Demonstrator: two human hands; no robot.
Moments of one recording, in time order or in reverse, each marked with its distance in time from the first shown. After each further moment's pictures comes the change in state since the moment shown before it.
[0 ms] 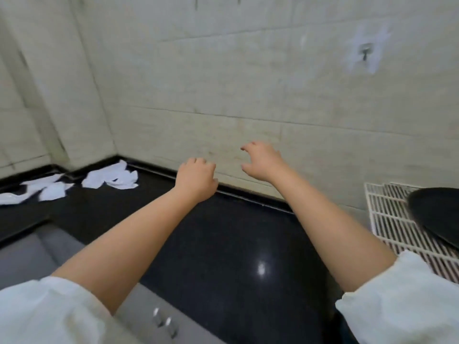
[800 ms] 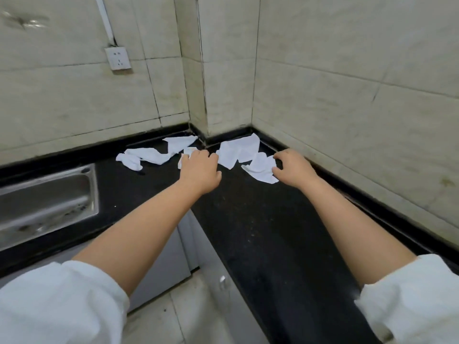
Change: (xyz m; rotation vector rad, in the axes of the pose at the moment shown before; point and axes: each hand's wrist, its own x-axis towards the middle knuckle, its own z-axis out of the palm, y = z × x) left_hand 0.049 -0.550 0.130 0.112 -0.185 -0.583; right_hand 0.348 -0.392 0.307 0.202 -0.280 -0.351
